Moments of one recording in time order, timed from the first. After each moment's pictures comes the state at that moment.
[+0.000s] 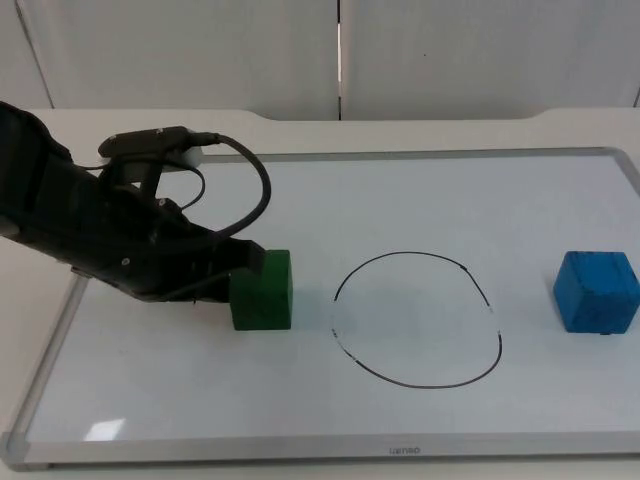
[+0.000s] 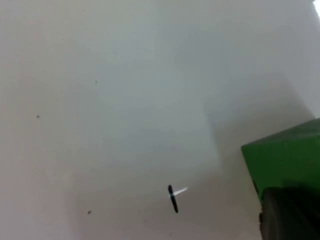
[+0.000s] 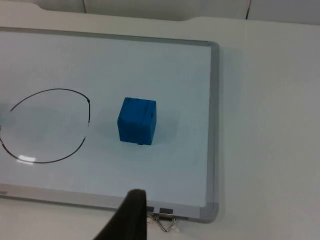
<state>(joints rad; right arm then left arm) 0.08 0.00 -0.52 -0.01 1.08 -0.03 -0.28 1.95 -0.82 -1.73 0.28 1.60</state>
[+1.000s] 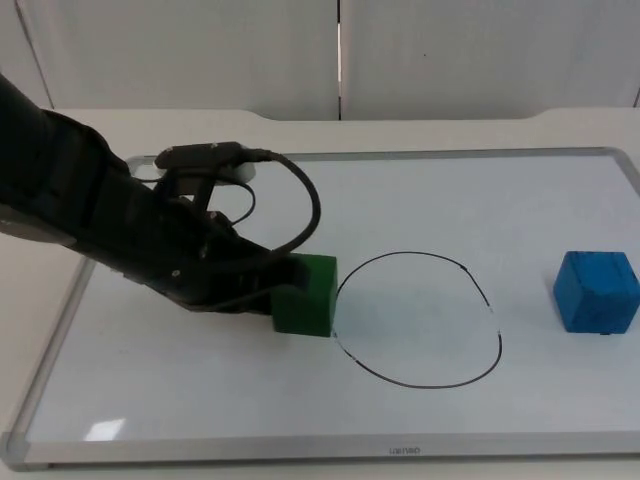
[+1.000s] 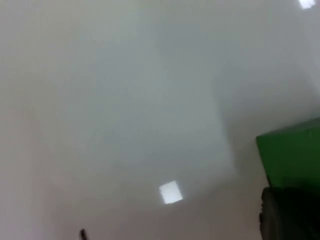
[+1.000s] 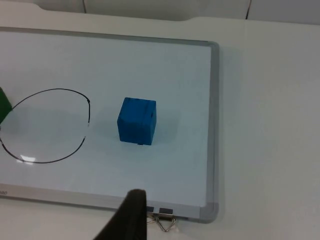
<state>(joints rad) 0.08 0.00 -0.52 -0.01 1.08 -0.03 -0.37 2.02 -0.88 -1.73 0.29 1.60</state>
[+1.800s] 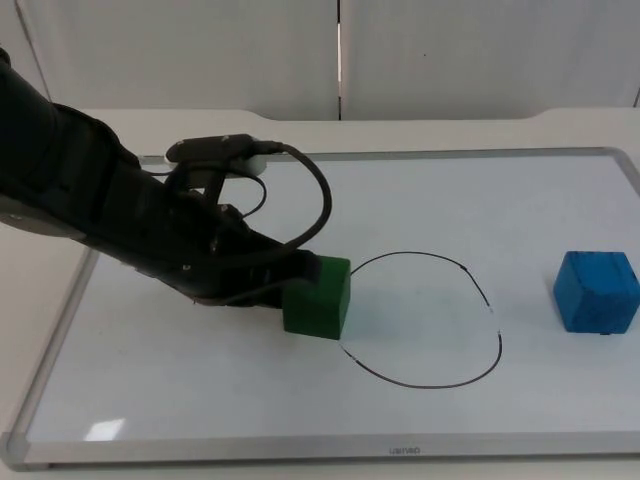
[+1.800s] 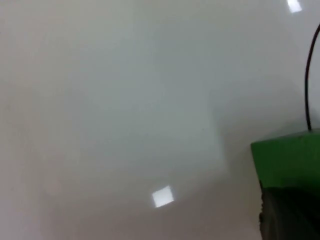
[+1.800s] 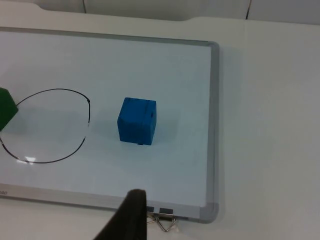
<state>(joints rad) 0.08 0.00 -0.52 -0.01 1.08 -0.03 -0.38 2.02 -0.90 -1.73 0.31 1.59</state>
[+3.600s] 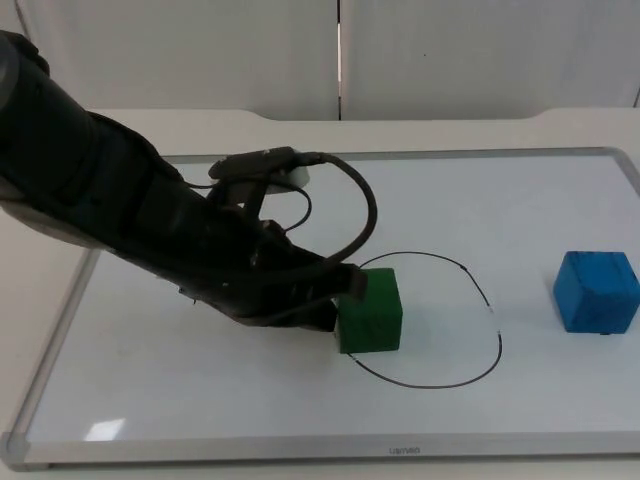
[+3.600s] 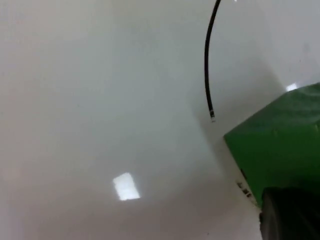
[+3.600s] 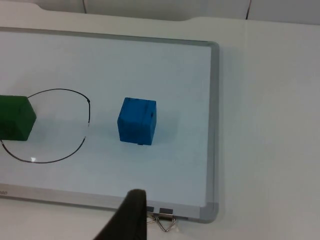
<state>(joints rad) 0.08 0.00 -0.52 -0.01 1.08 -0.03 -0.46 2.02 -0.90 -1.69 0.37 1.46</state>
